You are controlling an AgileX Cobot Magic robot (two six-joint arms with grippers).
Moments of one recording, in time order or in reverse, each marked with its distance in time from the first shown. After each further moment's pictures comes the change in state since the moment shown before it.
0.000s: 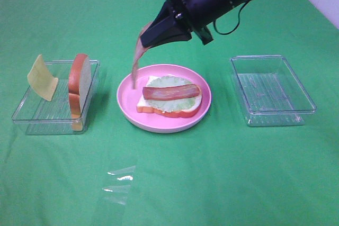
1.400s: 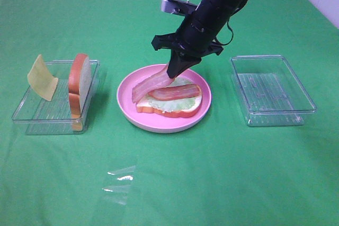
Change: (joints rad) left arm 0.000 0.000 0.000 0.000 0.000 0.000; right arm 0.032 0.272 -0.314 -0.625 -0.038 0.316
